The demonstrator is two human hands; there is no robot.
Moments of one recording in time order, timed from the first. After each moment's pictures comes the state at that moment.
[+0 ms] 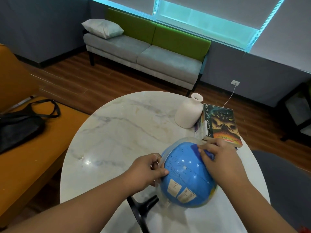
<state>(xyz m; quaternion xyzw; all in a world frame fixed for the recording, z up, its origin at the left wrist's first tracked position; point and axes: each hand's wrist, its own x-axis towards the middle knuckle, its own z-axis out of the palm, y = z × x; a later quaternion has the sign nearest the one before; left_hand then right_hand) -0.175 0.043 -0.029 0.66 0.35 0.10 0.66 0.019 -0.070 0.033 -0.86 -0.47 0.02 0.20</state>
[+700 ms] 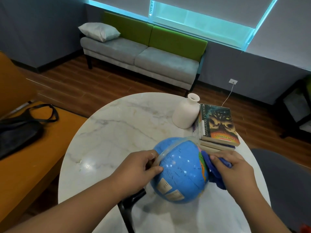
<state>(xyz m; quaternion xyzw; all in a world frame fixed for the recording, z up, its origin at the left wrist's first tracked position) -0.189 0.047 -0.001 0.81 0.32 0.14 0.46 0.023 -0.104 0.030 -0.85 -0.31 0.12 0.41</state>
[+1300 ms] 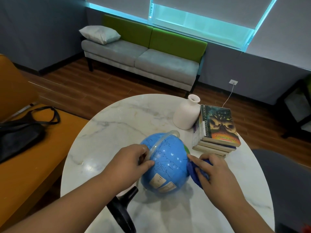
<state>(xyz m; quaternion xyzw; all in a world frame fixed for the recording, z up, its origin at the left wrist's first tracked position) -0.202 0.061 0.012 0.85 0.37 0.16 0.35 0.000 -0.104 0.007 -0.82 -0.54 0.01 0.20</state>
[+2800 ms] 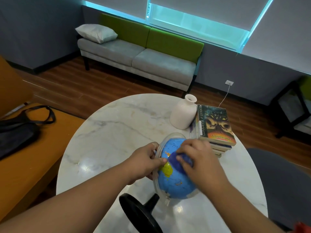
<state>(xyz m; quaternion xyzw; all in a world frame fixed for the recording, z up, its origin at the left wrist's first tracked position) -0.162 0.055 0.003 0.67 0.33 0.08 0.66 -0.006 -0.064 0.022 -0.76 -0.61 -0.06 0.21</state>
